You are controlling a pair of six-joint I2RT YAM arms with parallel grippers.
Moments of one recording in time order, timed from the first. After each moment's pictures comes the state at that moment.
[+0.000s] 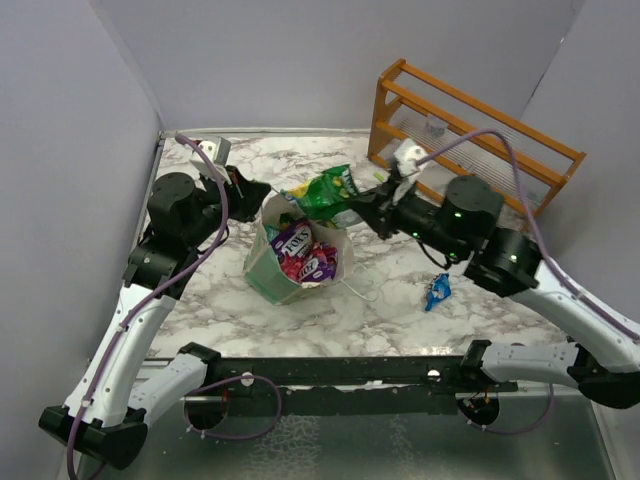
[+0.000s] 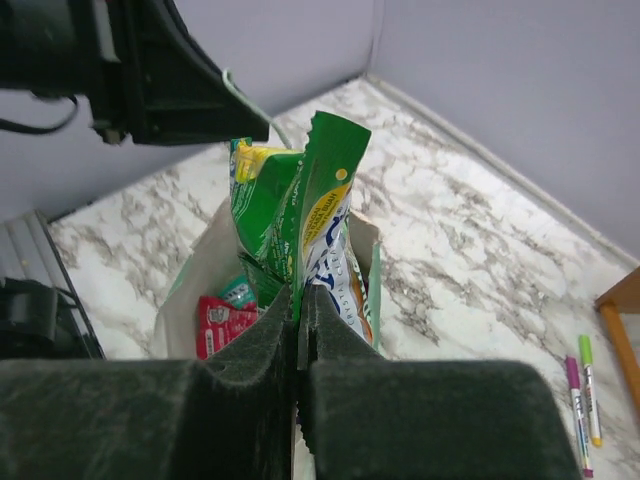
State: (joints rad) left arm -0.35 0.90 1.13 -0.36 0.25 -0.36; right arm 0.98 1.16 1.40 -0.35 0.06 -0.03
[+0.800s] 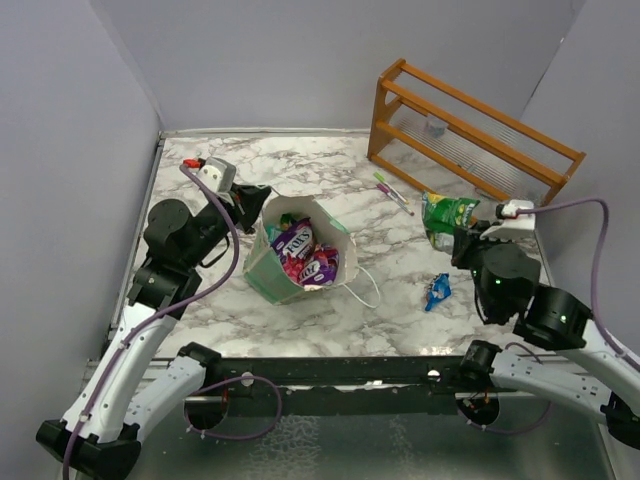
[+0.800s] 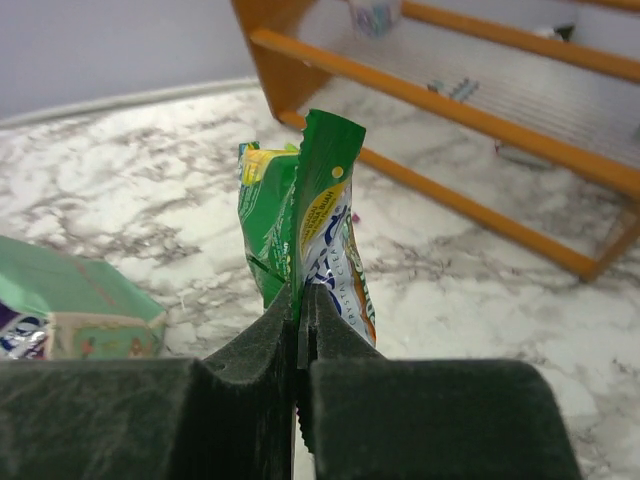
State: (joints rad) left arm -0.39 0.79 0.97 -0.14 0.25 -0.15; right arm 0.98 0.61 0.99 -0.55 0.93 0.32
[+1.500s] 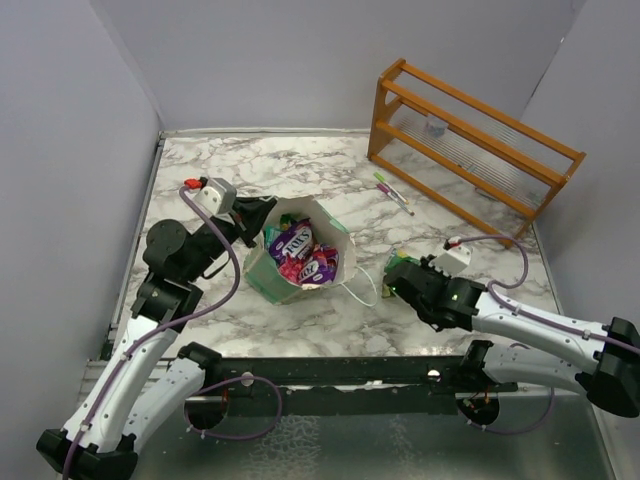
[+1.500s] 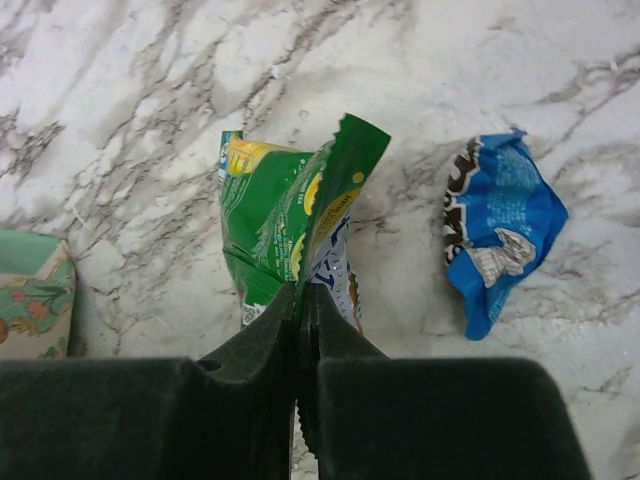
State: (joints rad) left arm -0.40 0.70 0.81 0.03 0.34 -0.13; right arm 0.98 1.01 0.65 -0.67 0.87 1.29
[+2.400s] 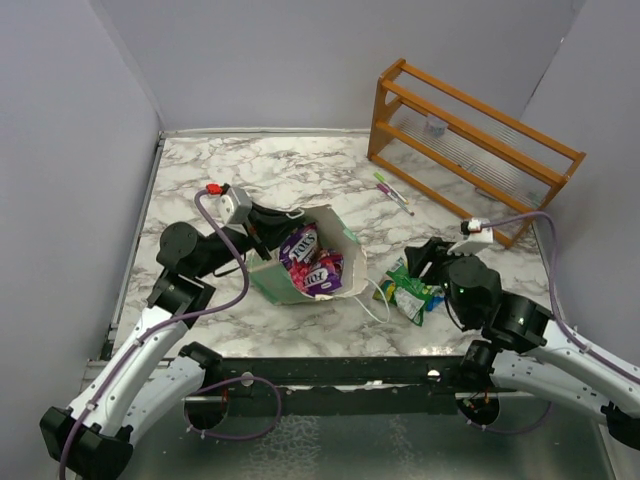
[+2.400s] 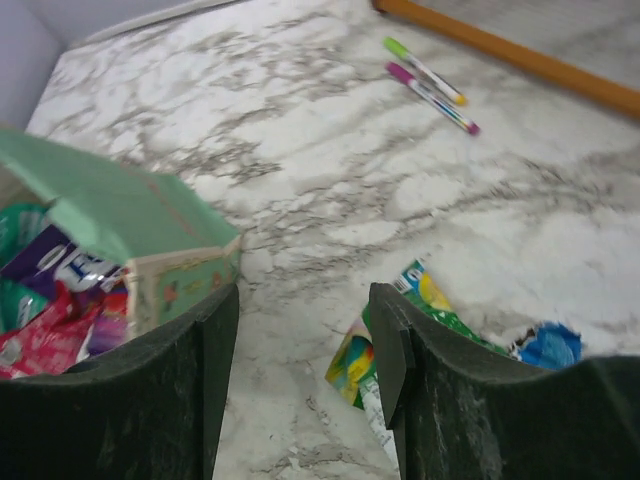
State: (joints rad) left arm -0.47 0.75 0.73 0.26 0.59 -0.24; right arm 0.98 0.61 0.67 -0.47 0.79 0.69
